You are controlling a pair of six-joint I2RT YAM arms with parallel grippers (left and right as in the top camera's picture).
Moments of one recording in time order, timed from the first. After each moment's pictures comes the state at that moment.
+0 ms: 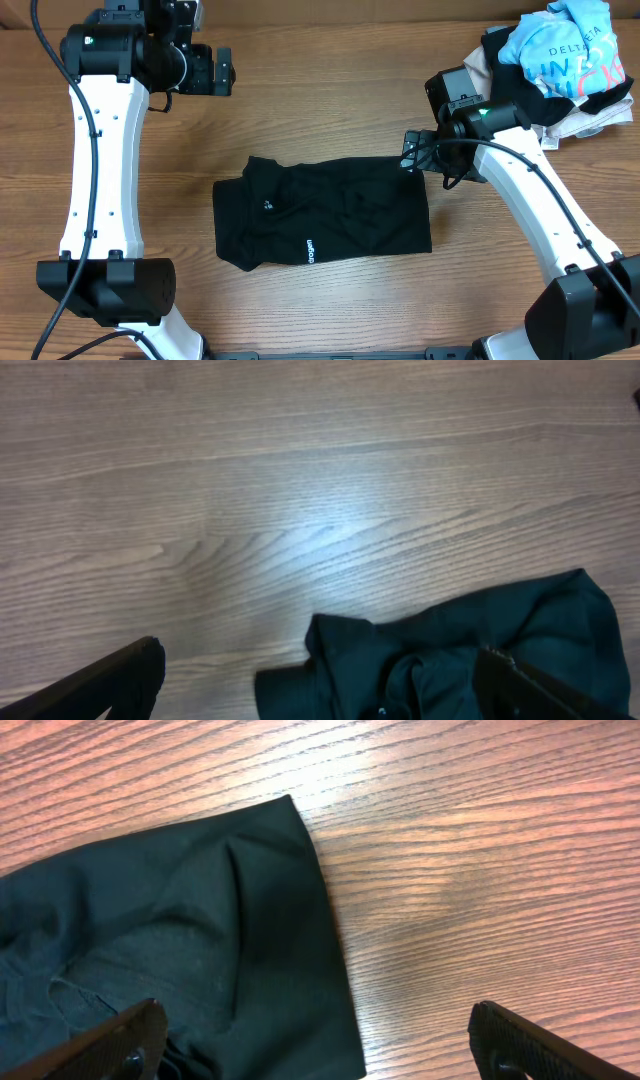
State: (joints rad) left arm -0.01 1.87 2.10 -1.26 0.20 0.01; right arm 0.27 1.67 1.43 -1.12 0.09 0.44
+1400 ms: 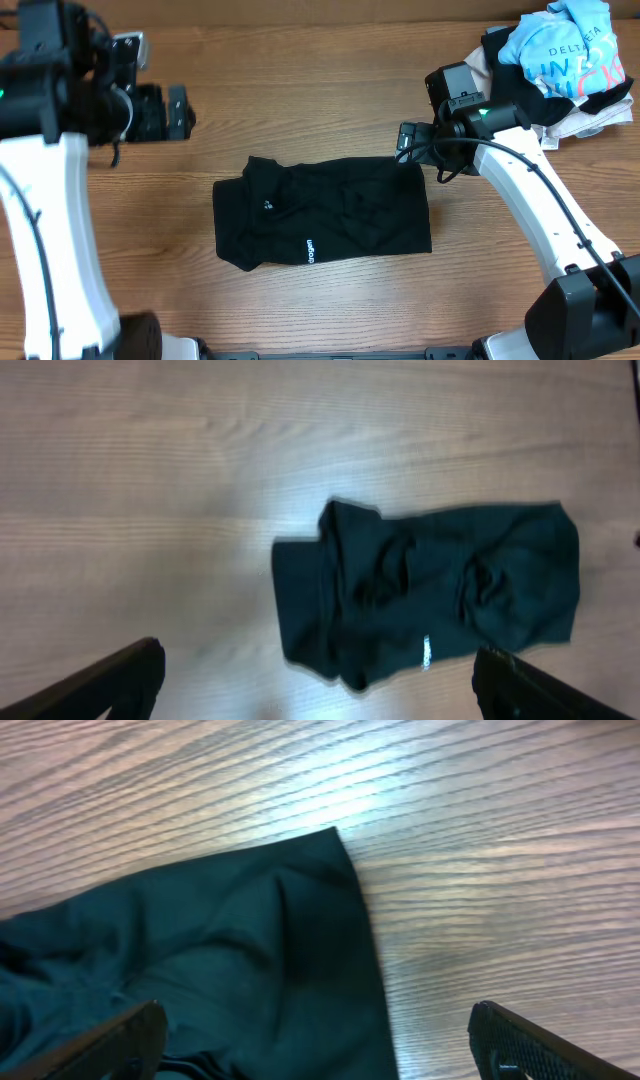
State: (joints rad) left arm 0.12 1.63 2.10 -1.61 0.22 0.02; right arm 0.27 1.67 1.43 -1.04 0.03 0.44
